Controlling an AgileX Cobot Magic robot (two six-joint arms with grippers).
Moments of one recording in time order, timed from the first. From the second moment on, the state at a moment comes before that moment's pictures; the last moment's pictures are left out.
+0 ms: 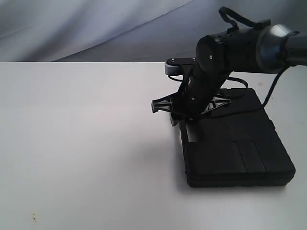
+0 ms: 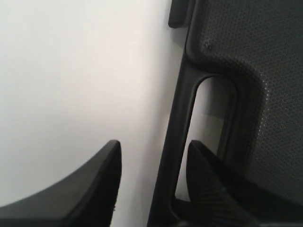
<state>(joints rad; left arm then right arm) -0.04 0.00 0.00 0.03 0.24 -0.15 0.65 1.99 -1.40 0.03 0.75 0.29</state>
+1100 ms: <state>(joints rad) -0.04 0.00 0.00 0.03 0.24 -0.15 0.65 2.07 -1.40 0.00 0.72 0.36</state>
